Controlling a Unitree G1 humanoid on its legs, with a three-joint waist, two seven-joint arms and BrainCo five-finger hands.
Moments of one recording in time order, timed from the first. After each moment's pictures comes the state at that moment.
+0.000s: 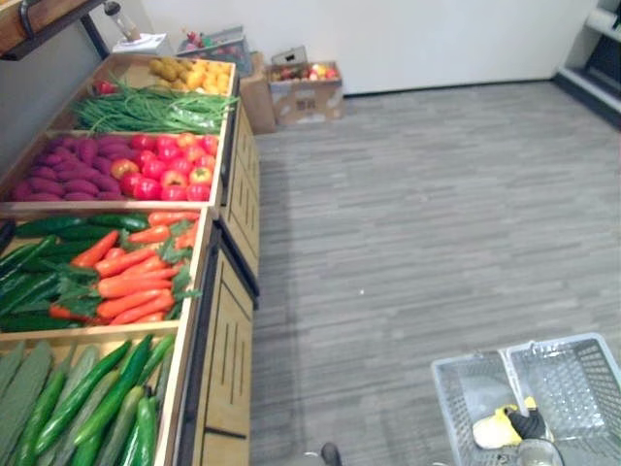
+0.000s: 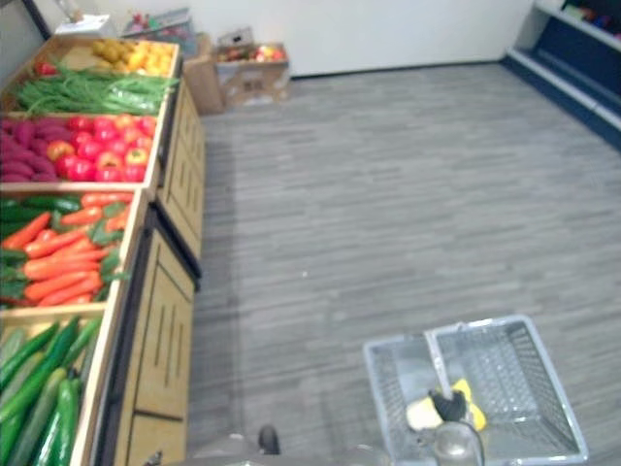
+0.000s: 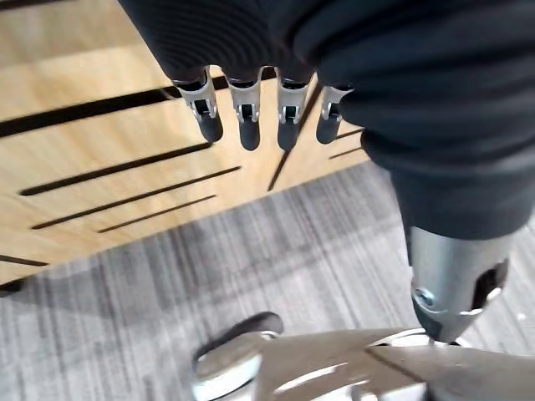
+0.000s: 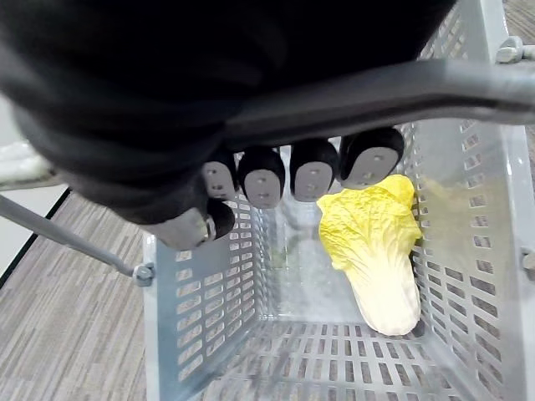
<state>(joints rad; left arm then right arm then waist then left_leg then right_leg) 0.19 0.12 0.15 1.07 0.35 -0.04 0.23 0.07 -0.20 -0.25 0.88 -0.27 -0.08 -0.26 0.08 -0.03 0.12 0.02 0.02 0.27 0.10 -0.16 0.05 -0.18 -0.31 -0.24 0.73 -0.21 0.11</state>
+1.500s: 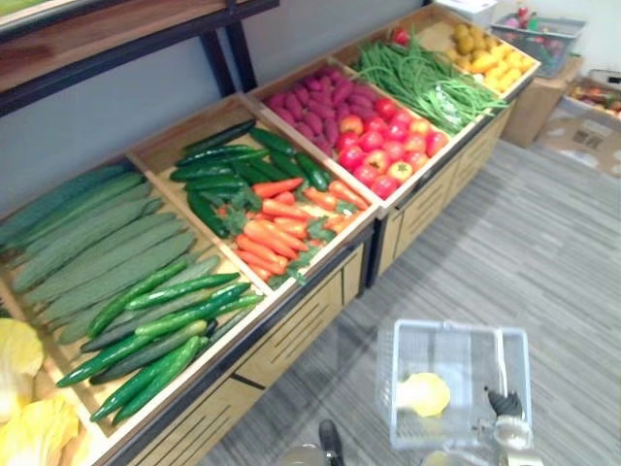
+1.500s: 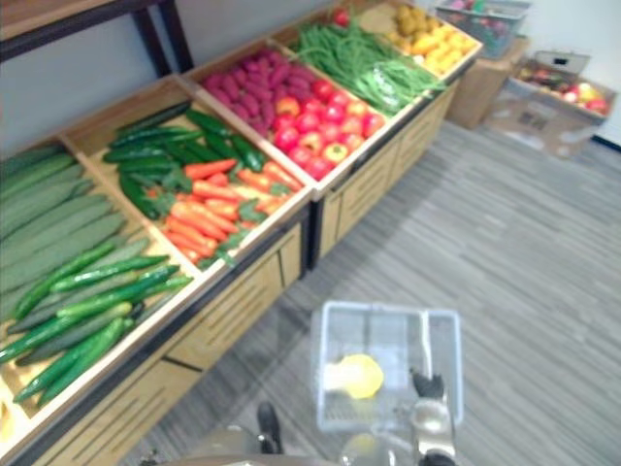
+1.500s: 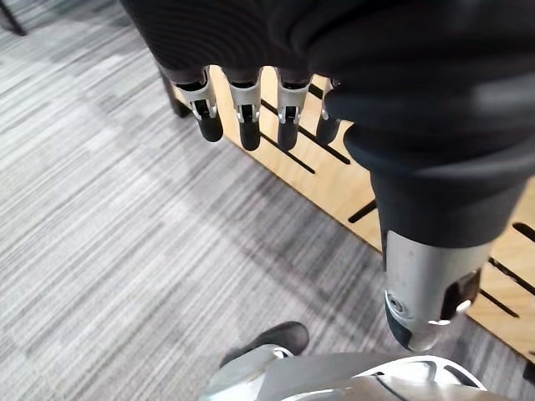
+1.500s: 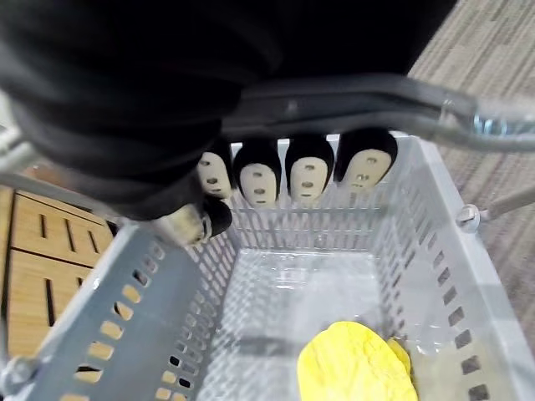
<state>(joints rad) 0.17 0.09 0.23 1.07 0.30 -0.02 0.26 -0.05 -0.11 -0.37 0.92 -0.22 -0.10 -0.24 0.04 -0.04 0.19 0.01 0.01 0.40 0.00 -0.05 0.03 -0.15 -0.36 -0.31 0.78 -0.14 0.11</state>
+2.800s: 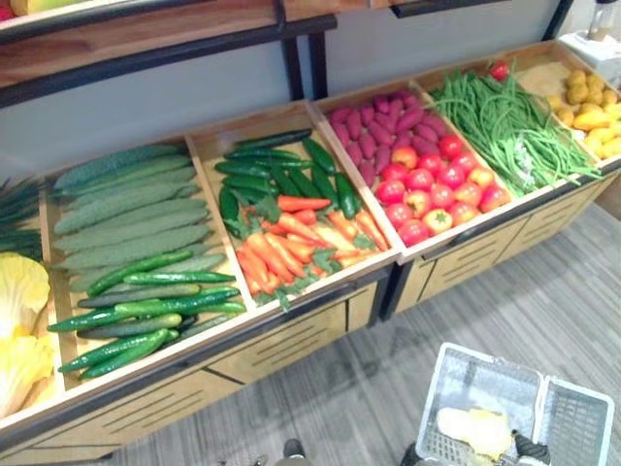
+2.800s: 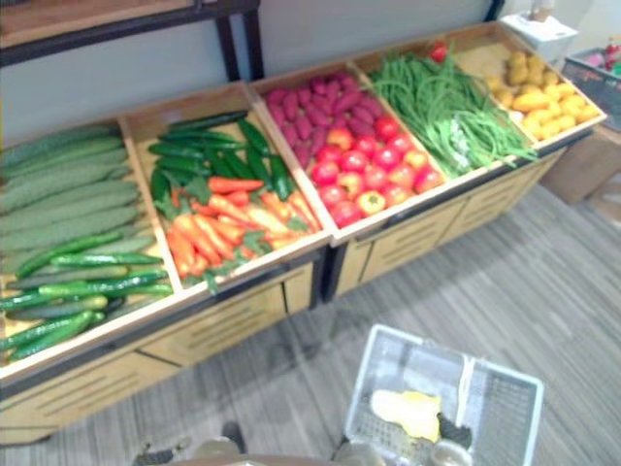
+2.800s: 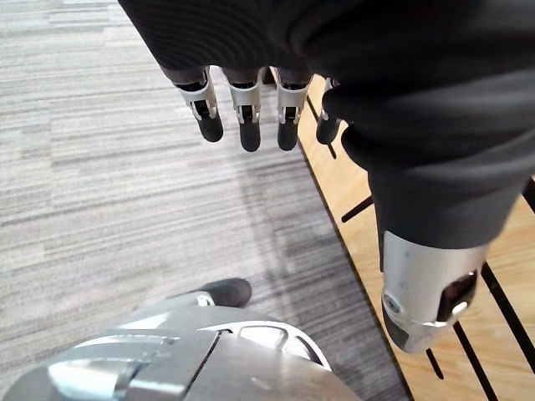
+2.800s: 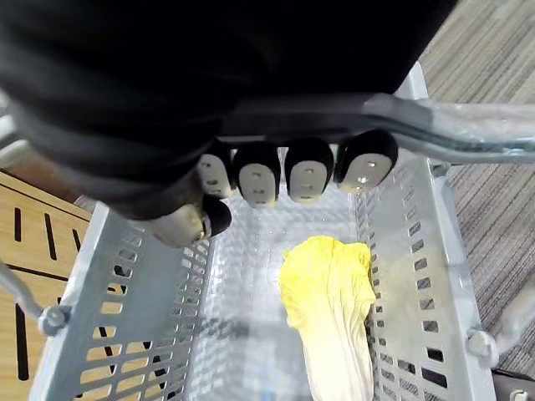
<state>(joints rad) 0.12 0.02 0.39 1.07 0.26 -0.01 0.29 0.05 -0.10 -0.58 1.00 -0.15 -0.07 -0.26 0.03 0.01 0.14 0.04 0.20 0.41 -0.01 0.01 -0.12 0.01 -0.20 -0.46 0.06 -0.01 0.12</state>
